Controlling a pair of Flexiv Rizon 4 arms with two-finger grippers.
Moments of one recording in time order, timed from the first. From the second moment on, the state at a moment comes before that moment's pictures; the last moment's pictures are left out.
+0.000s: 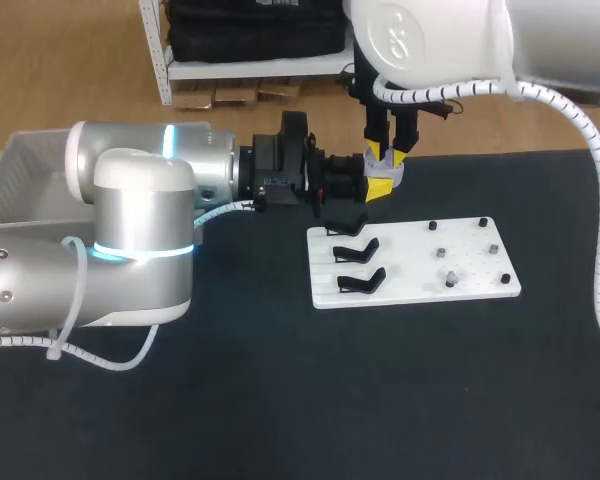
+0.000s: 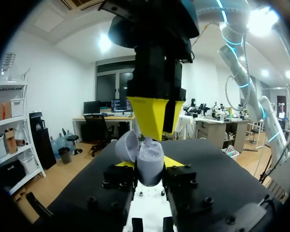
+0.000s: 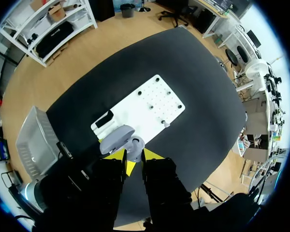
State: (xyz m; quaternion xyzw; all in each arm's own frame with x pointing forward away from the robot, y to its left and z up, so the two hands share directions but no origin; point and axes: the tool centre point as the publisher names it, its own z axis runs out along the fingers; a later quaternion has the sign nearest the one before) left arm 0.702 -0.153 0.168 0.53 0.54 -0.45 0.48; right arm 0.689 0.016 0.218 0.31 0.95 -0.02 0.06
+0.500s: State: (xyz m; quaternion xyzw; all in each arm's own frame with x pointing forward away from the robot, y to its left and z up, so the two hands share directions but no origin) left arm 0.702 -0.152 0.167 0.53 0.54 -0.45 0.48; right arm 0.689 0.016 0.211 0.32 0.95 -0.01 0.05
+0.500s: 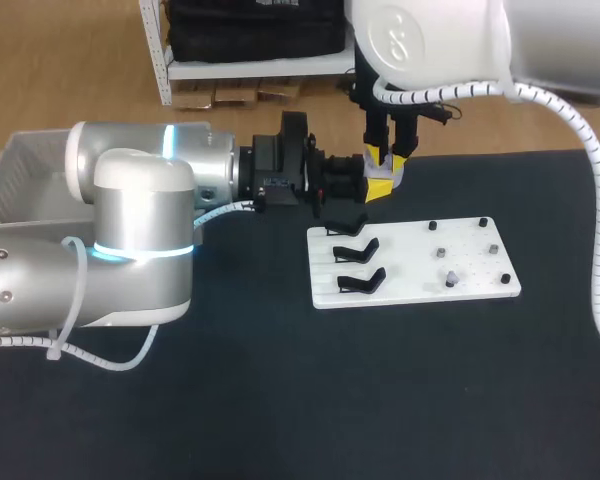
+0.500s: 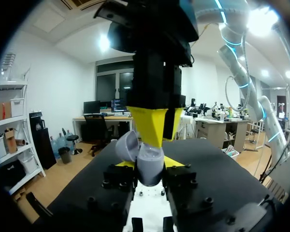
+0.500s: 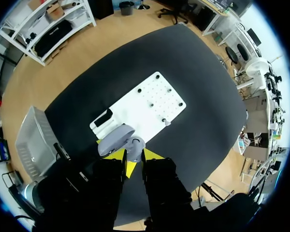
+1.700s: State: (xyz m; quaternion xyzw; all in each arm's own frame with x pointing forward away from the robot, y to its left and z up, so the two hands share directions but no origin) left arm 0.702 -0.152 0.168 0.53 0.54 -0.45 0.48; right arm 0.617 -0.041 0.196 0.29 0.94 0.02 0.17
